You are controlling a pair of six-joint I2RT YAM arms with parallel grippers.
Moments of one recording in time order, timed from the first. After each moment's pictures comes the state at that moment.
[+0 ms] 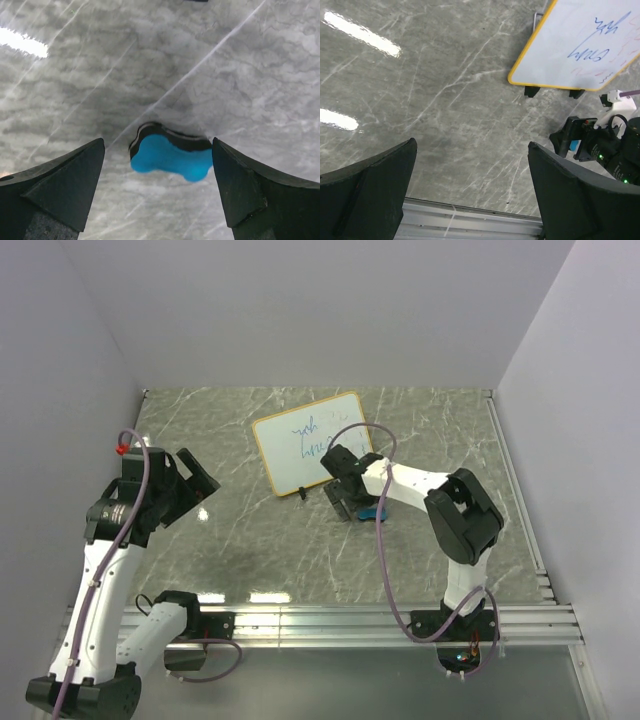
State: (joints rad) left arm -0.11 0.84 1.08 -1.01 -0.01 -0.74; right arm 0.71 1.87 1.27 -0.72 0.31 0.18
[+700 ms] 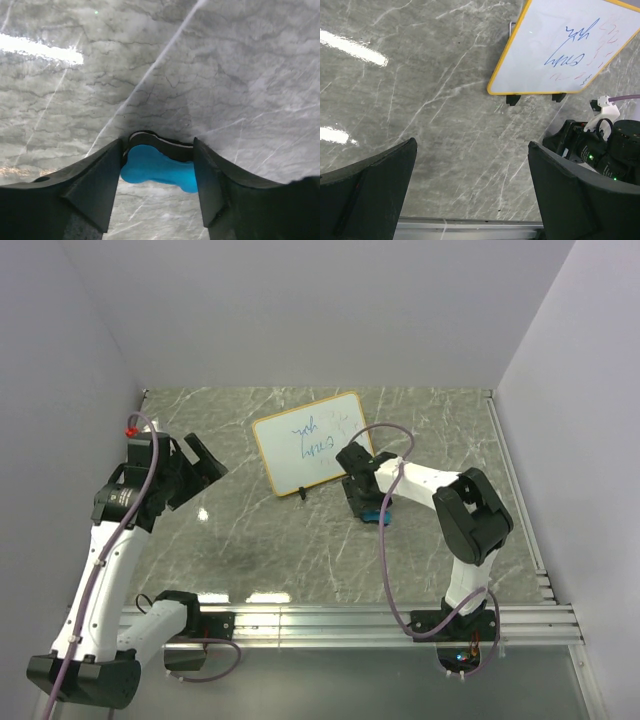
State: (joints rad) left arm -0.12 0.93 1.13 -0.90 0.03 -0.71; right arm 0.62 1.84 1.18 -0.67 0.23 0.28
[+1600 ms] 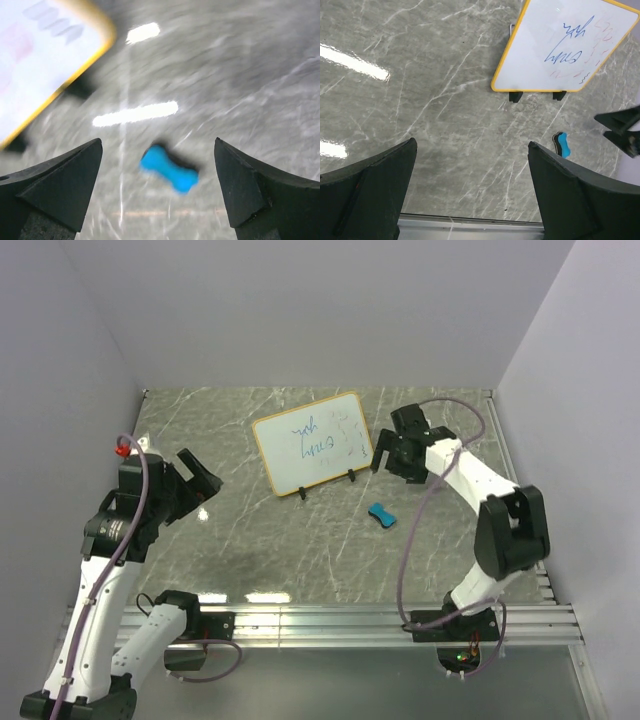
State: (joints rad) left arm -0.15 0.77 1.07 -0.93 -0.03 -0.72; right arm 0.29 1.70 1.26 -0.68 0.10 0.61
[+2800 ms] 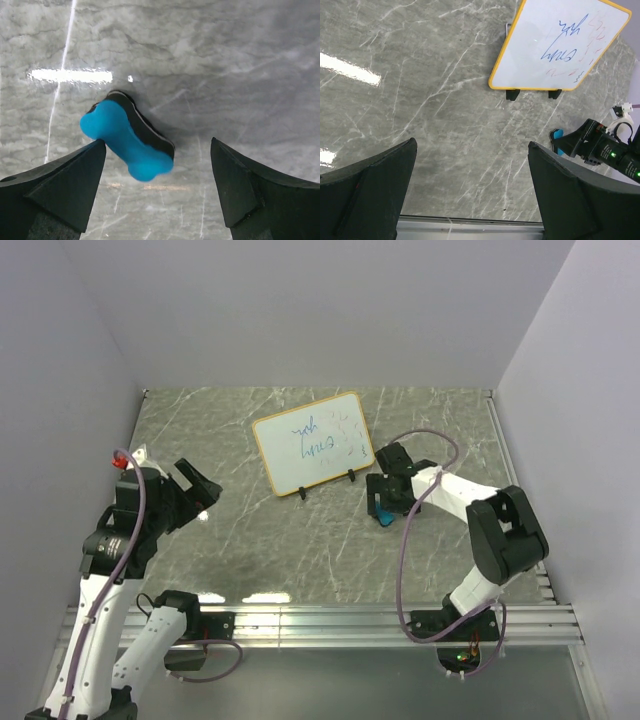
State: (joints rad) left arm -0.15 0.67 0.99 -0.91 -0.02 -0.74; right arm 0.43 1.61 0.95 -0.55 0.12 0.39
